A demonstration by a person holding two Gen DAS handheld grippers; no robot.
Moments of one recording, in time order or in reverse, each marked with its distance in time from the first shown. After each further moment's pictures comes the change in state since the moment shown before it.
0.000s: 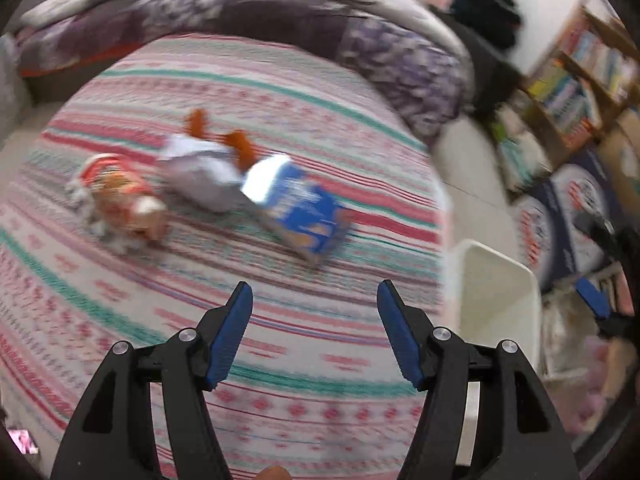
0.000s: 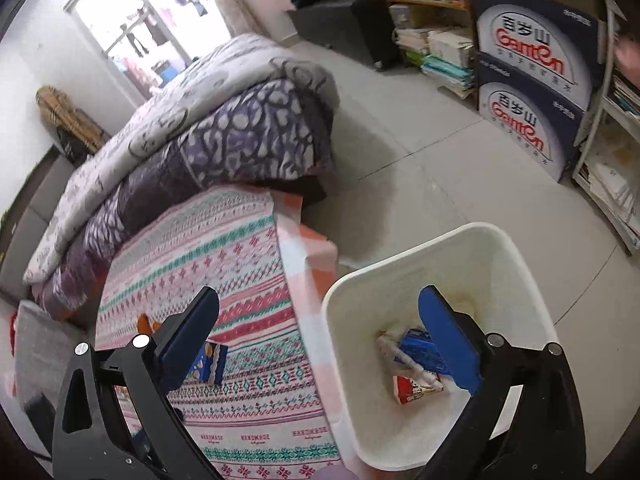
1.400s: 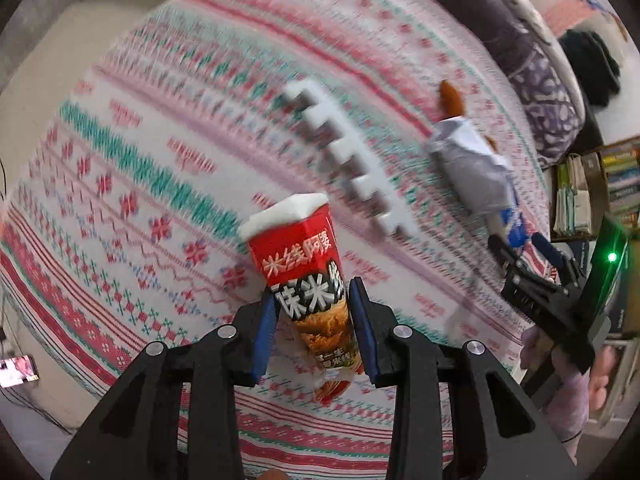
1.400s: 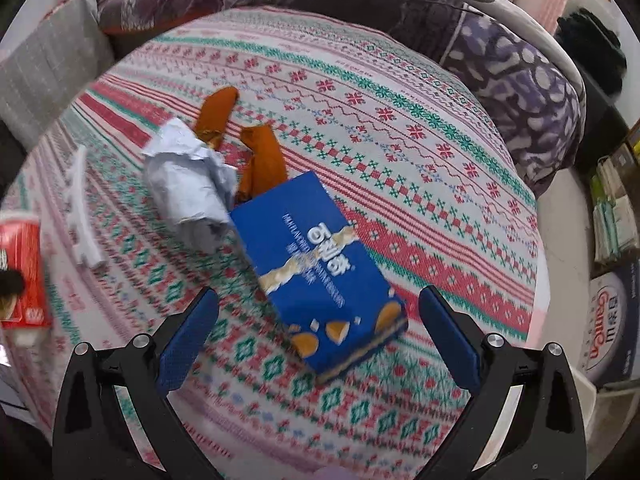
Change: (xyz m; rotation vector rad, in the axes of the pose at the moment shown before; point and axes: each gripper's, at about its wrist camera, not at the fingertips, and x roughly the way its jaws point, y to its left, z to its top) left arm -0.004 0.213 0.003 -0.310 0.272 0.013; right arm 0.144 0.196 -0.114 -0.910 0.278 0.029
